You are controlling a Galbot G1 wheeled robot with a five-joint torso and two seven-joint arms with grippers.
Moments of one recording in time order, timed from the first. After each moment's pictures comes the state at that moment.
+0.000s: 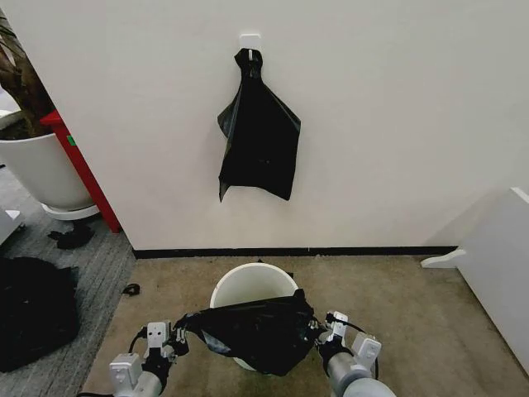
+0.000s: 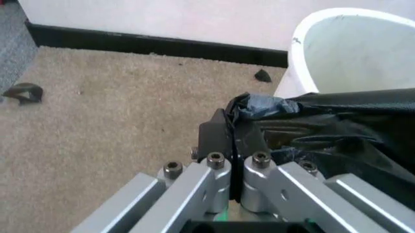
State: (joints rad) left arm 1.81 -0.95 -0.39 -2.16 -0.66 0.09 -0.33; right arm -1.58 1.26 0.17 2.08 0.84 -0.25 0.48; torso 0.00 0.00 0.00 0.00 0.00
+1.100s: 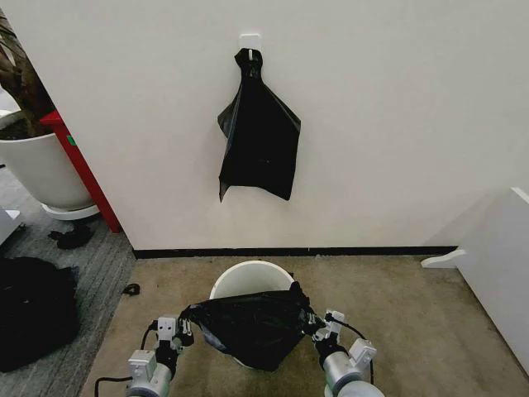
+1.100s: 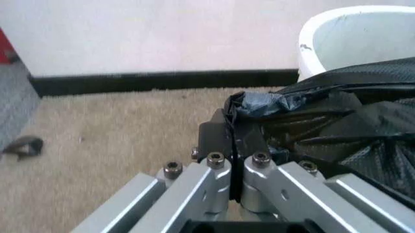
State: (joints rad) left arm 1.66 -0.97 -0.28 -1.97 -0.48 -0.06 -0.31; right arm -1.53 1.29 0.18 1.85 0.79 0.00 0.16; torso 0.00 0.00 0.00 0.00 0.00
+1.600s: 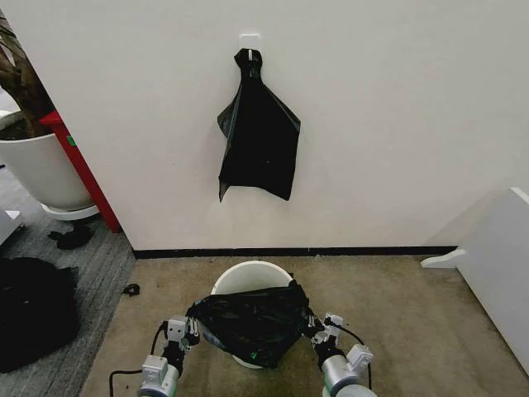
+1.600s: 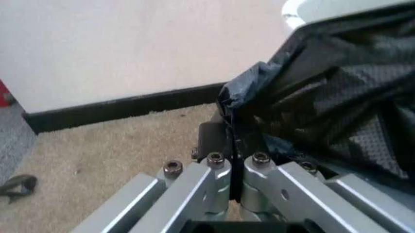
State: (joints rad) left arm 1.57 -1.03 -0.21 -1.77 -0.29 -0.21 -0.29; right arm -1.49 1.31 0.17 1.73 0.80 0.12 0.08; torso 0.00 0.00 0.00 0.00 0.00
